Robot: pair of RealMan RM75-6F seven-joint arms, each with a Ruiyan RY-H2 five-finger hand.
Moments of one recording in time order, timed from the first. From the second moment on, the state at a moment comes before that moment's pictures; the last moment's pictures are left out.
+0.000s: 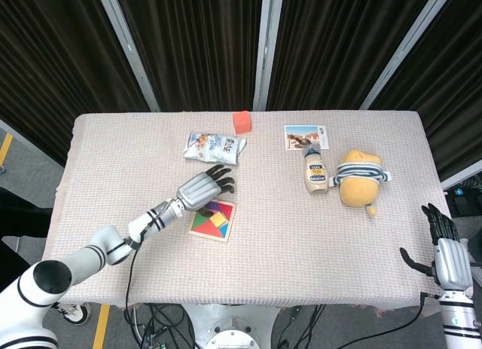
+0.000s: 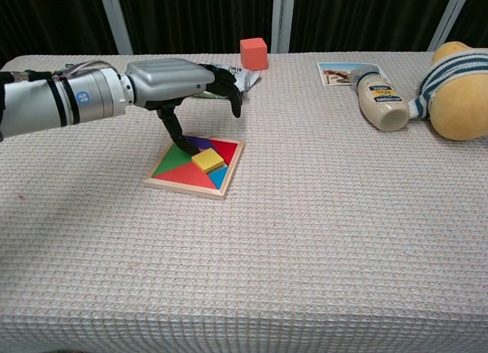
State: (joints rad) left arm -1.03 -1.77 0.03 -0.79 1.65 0.95 -0.40; right arm 0.05 -1.28 0.10 -1.40 -1.45 1.46 0.35
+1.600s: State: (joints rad) left arm -0.90 -1.66 0.02 -1.08 1.61 1.05 -0.21; right arm 0.06 -1.29 0.11 -1.39 -1.45 1.46 0.36
